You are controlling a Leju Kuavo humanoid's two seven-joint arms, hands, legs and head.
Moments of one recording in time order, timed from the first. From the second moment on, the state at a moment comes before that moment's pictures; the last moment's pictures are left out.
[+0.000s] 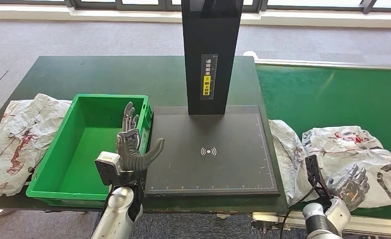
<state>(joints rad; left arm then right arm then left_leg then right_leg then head) -0.18 -0.30 -0.10 -1.24 -0.07 0.26 -0.70 -0.46 0.02 -0.82 -0.49 1.41 -0.69 -0.08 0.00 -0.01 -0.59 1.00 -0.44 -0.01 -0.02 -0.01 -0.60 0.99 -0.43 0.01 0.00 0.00</state>
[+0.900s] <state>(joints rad) -0.18 -0.30 -0.10 -1.24 -0.06 0.28 -0.70 -0.52 -0.01 -0.82 -0.40 1.42 -0.38 0.03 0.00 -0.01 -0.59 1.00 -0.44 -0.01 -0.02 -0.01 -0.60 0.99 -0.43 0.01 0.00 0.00</state>
